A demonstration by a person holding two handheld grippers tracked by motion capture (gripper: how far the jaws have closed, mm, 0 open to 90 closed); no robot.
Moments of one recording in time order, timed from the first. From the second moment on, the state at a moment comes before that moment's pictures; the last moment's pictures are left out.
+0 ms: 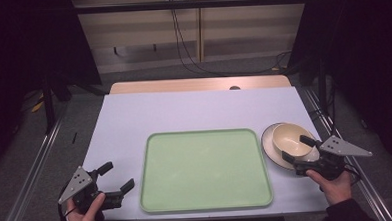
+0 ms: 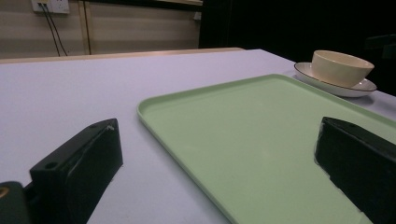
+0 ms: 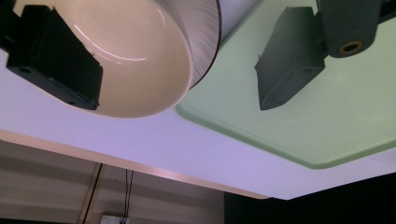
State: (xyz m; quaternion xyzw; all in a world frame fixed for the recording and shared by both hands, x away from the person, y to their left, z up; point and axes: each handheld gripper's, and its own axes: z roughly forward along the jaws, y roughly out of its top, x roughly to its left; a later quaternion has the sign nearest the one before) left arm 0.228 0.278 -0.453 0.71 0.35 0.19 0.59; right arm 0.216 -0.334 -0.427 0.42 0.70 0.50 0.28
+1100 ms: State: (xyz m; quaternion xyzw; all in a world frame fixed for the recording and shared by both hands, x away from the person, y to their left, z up) left arm 0.227 0.279 -0.454 0.71 0.36 0.19 0.58; right arm 0.230 -0.350 -0.411 0.45 0.71 0.48 0.26
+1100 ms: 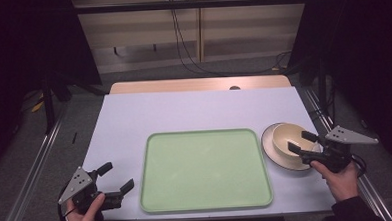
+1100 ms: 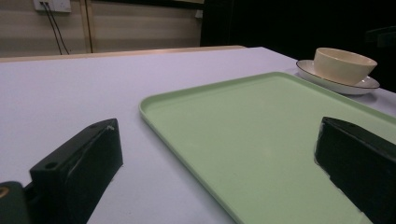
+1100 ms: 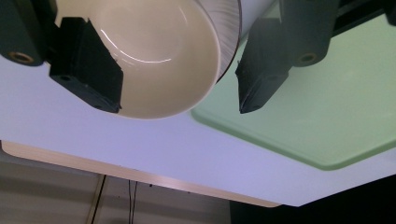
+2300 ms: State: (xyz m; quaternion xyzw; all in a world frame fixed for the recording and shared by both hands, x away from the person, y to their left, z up) left arm 0.228 0.278 -0.454 0.71 0.35 0.19 0.58; right arm 0.325 -0.404 -0.406 0.53 0.75 0.34 0.18
